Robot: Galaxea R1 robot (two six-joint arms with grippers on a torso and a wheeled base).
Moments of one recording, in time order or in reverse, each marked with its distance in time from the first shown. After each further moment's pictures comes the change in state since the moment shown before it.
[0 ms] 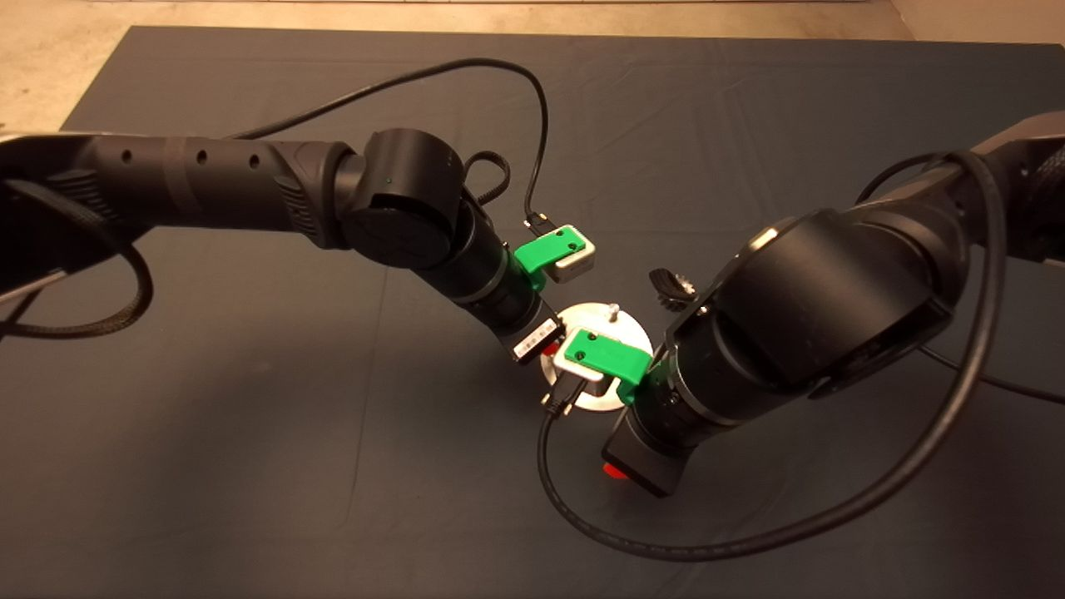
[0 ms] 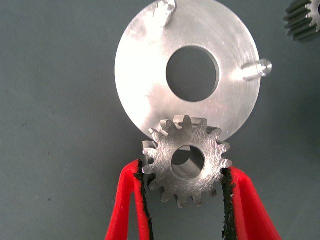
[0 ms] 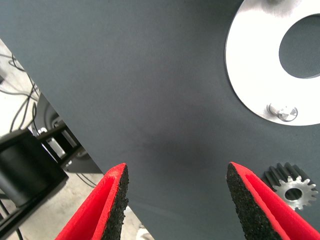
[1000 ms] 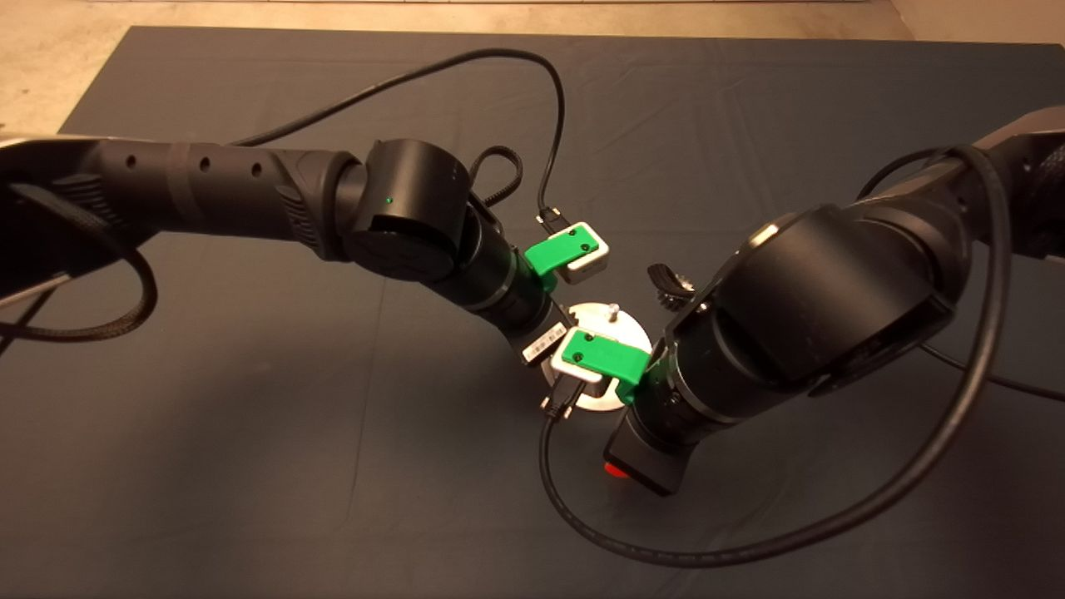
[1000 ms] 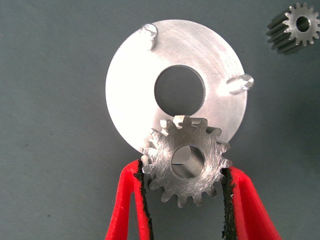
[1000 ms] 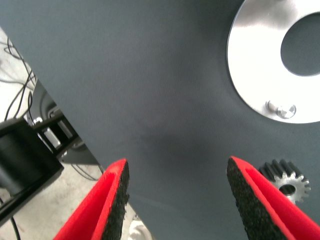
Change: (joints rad) left arm 0.006 0.008 0.062 0.093 0.000 -0.033; right arm 0.005 0.000 -0.001 0.003 0.000 -0.041
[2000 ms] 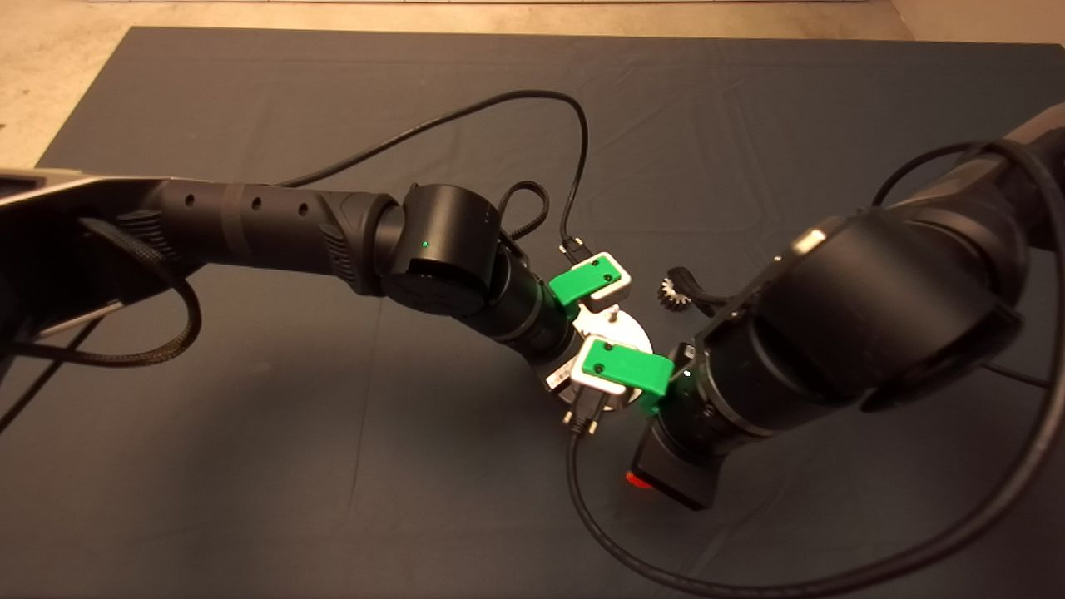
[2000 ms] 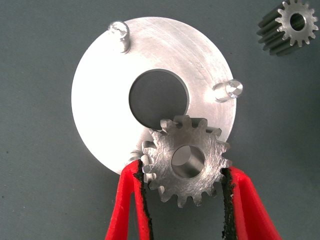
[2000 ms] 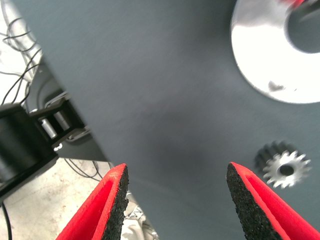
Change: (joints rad) left arm 0.070 0.047 -0.030 0.054 0.000 0.002; right arm 0.016 -0.065 0.104 0.033 0.000 -0.012
